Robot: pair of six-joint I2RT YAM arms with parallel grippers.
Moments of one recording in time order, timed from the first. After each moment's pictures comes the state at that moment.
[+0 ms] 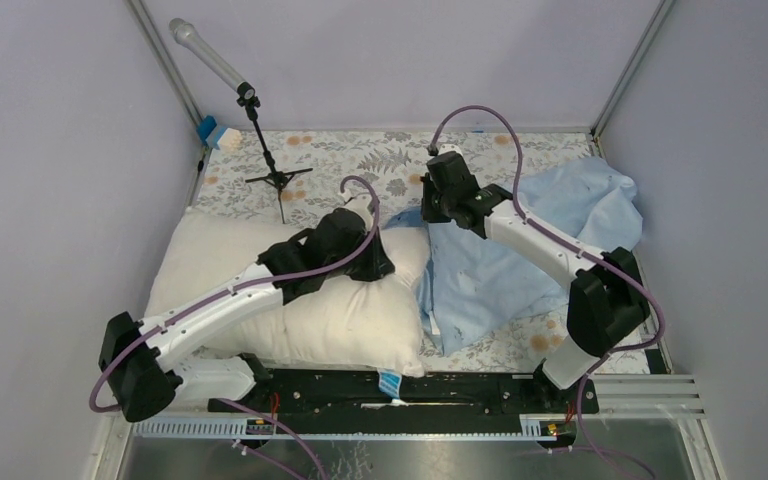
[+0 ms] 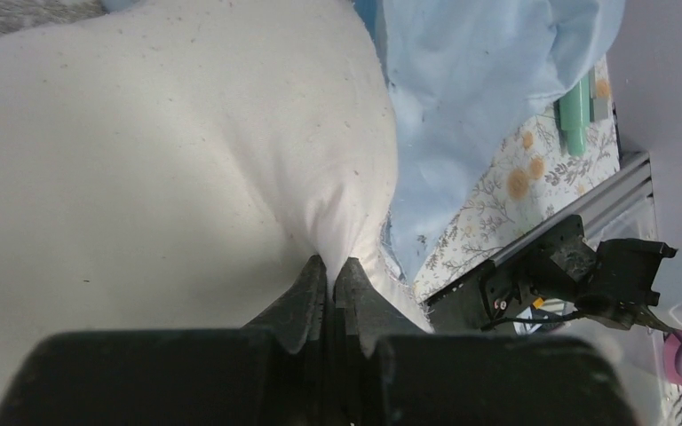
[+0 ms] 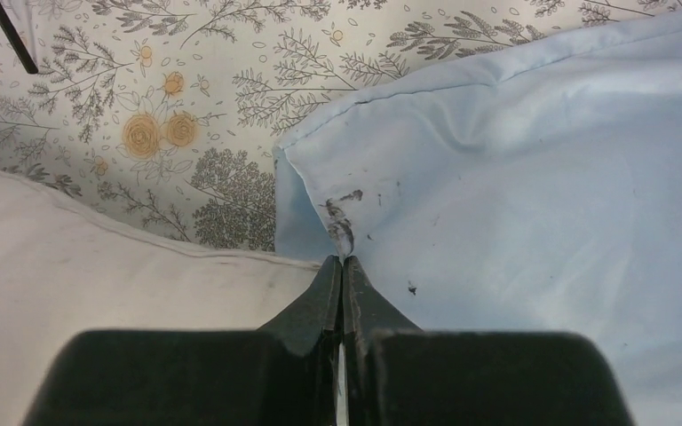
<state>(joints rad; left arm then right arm) -0.85 1.18 1.00 -0.46 0.00 -0.69 0.61 1.66 1.32 -0.42 0.13 0.45</state>
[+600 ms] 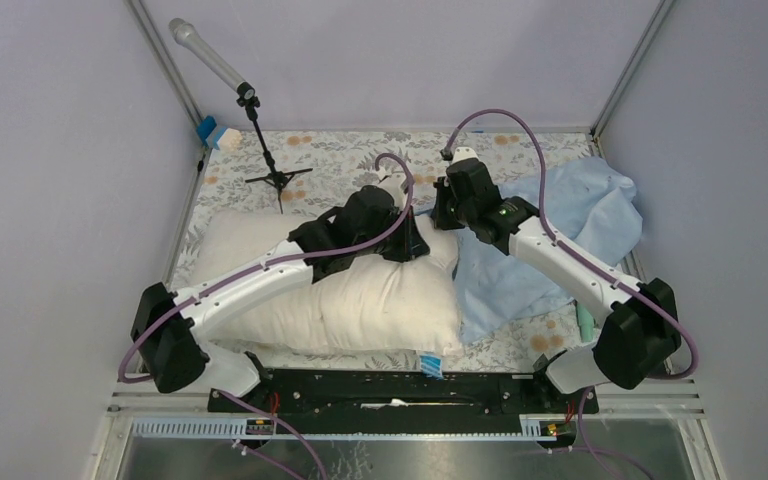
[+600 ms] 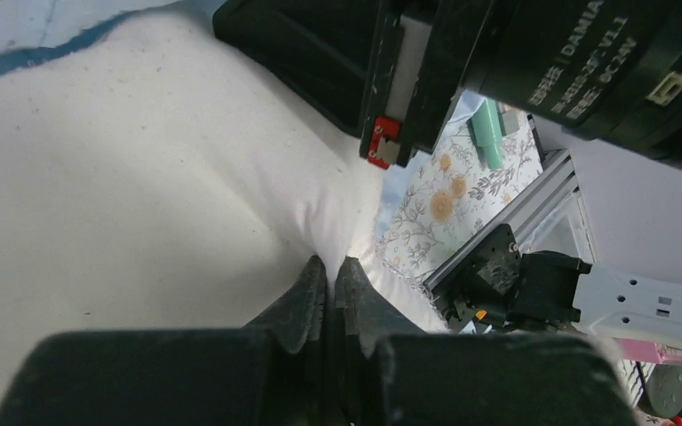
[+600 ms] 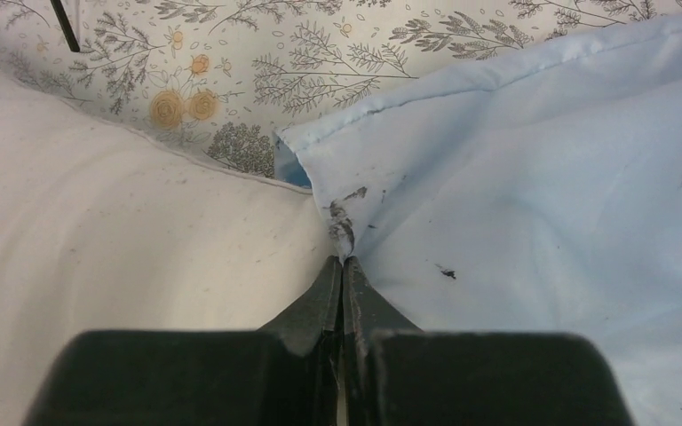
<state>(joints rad) -0.89 1.40 1.20 -0.35 0.09 -0.68 0.61 1.45 1.20 -0.44 0.11 0.41</state>
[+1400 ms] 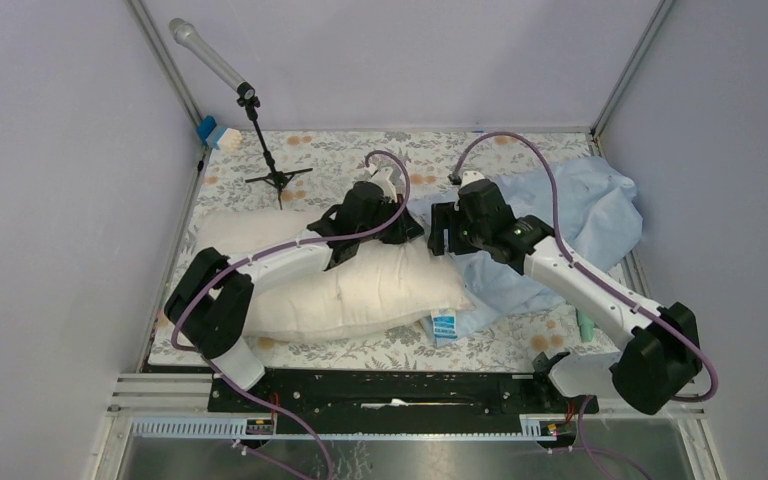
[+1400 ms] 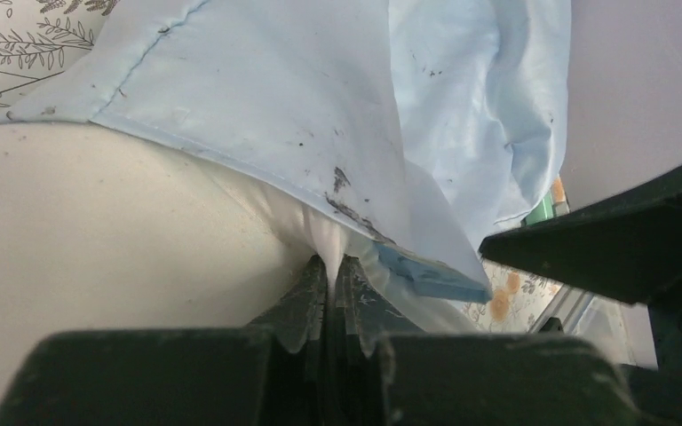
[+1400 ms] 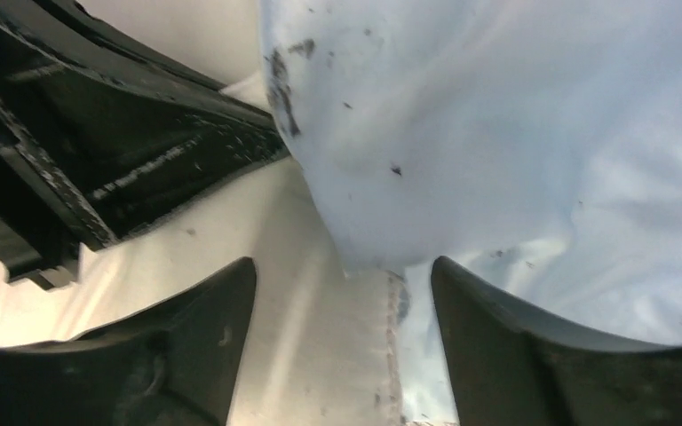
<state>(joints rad) -0.70 1.63 1.04 0.14 0.18 -0.67 0.61 1.32 1.07 -0.52 0.03 0.39</state>
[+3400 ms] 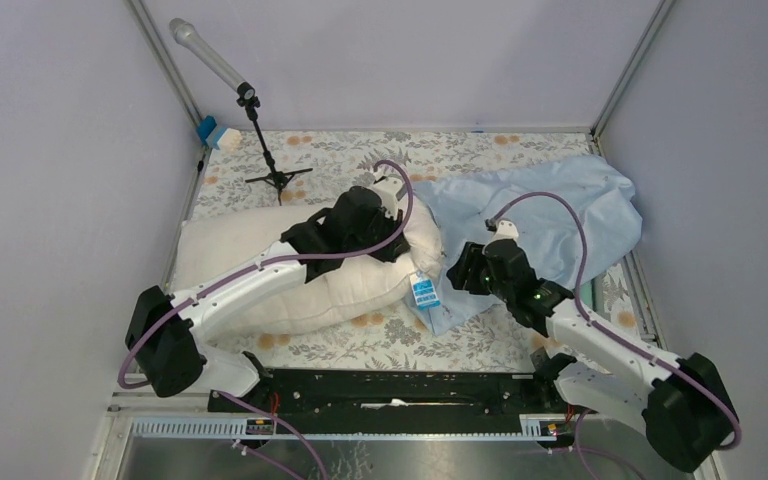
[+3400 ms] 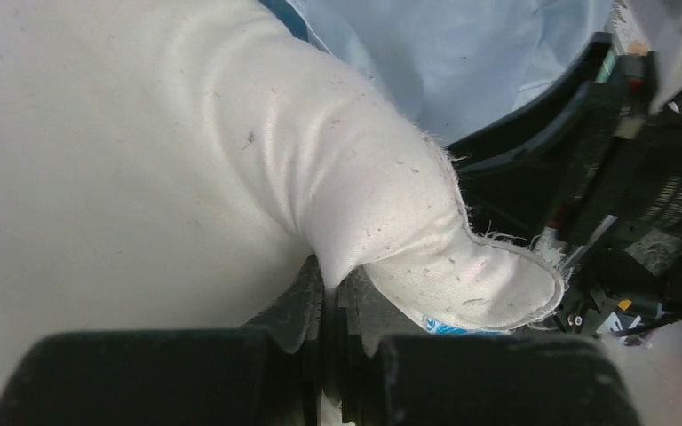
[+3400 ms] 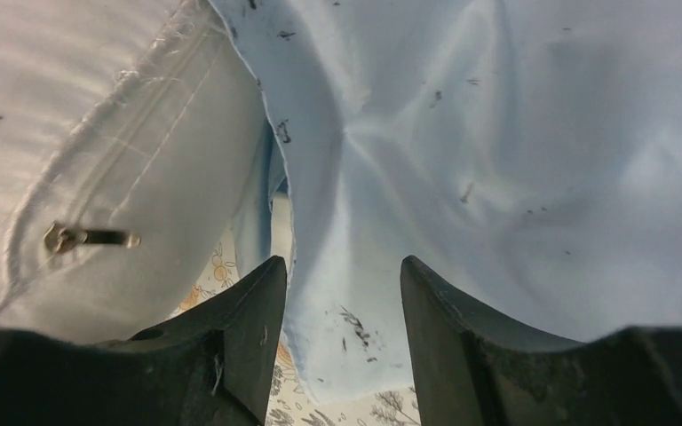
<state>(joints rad) -0.82 1.38 1.13 -0.34 0.05 -0.38 0.61 0.95 0.51 -0.19 0.13 0.64</state>
